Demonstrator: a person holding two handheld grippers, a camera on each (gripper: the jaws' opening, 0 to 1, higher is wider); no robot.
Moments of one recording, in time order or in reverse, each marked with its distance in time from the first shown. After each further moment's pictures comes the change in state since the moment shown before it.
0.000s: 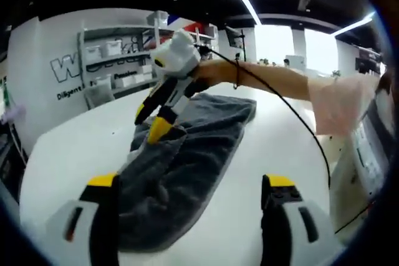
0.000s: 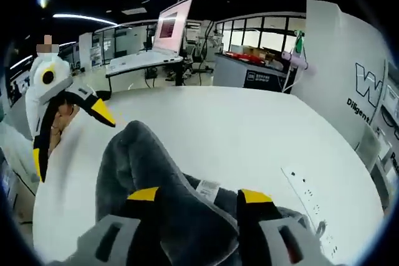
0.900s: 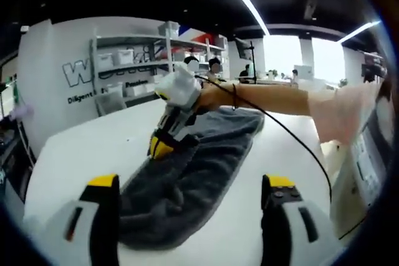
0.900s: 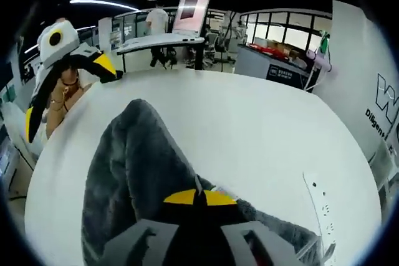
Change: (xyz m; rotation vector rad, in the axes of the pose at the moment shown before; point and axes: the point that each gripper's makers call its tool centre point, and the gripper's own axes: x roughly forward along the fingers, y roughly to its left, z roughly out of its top) left arm -0.024 0.018 0.010 -0.026 -0.077 0.068; right arm 0.023 0.019 -0.007 -0.078 0.028 0.068
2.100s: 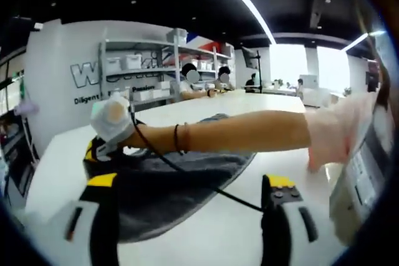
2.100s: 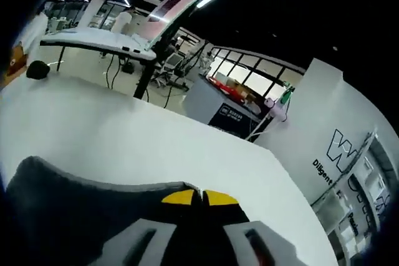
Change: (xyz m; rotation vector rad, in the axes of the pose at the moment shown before) left arm -0.015 0.017 0.006 -0.039 -0.053 0.037; right arm 0.127 -0.115 0.122 -0.200 -0.154 -0.458
